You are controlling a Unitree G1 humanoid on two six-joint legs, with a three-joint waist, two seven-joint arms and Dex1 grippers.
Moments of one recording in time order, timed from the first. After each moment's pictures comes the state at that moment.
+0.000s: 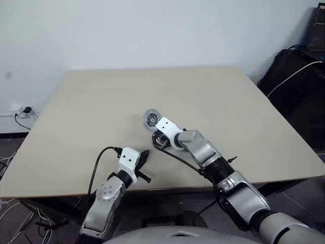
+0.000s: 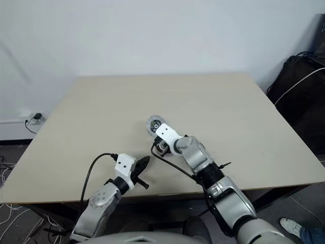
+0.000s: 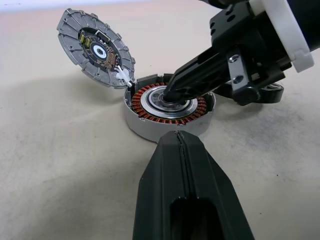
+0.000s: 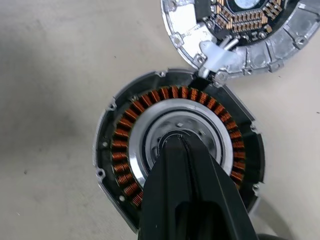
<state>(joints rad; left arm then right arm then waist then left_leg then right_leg) 0.22 0.14 -0.23 -0.14 -0.06 0.09 -0.38 -0.57 -0.18 0.47 0.31 -0.13 0.76 0.51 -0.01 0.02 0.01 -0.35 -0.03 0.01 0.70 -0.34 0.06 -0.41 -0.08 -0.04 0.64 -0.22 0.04</state>
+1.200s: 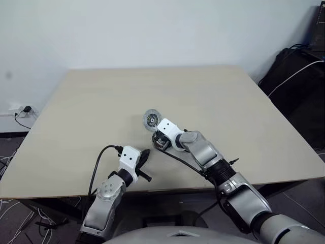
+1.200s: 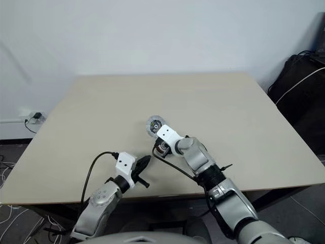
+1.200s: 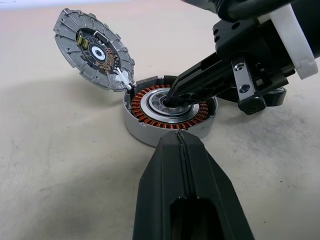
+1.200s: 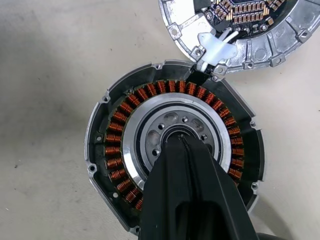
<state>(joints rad) 0.21 0.14 -0.23 -0.13 -0.06 0.10 -0.39 -0.55 -0.19 0.46 0.29 -0.16 0.75 0.54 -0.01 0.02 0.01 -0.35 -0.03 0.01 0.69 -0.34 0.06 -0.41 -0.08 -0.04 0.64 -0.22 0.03</state>
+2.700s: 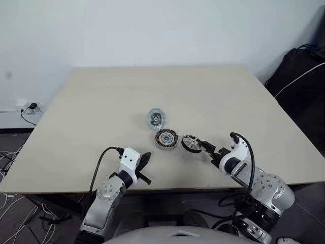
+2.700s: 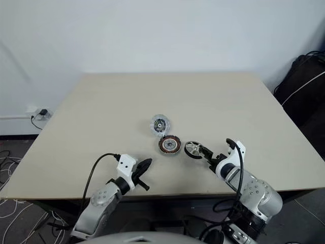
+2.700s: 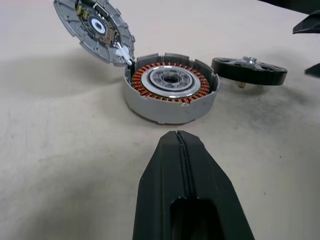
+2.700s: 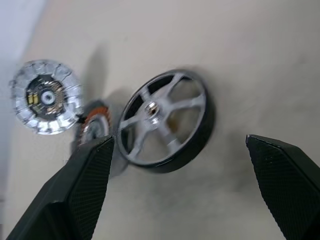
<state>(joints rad) 0.19 0.16 -0.24 -0.08 -0.09 0.08 -0.43 -0.20 0.12 -0.75 -0.33 0.51 1.45 0.15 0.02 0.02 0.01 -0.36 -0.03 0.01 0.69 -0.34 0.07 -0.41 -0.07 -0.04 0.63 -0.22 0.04</state>
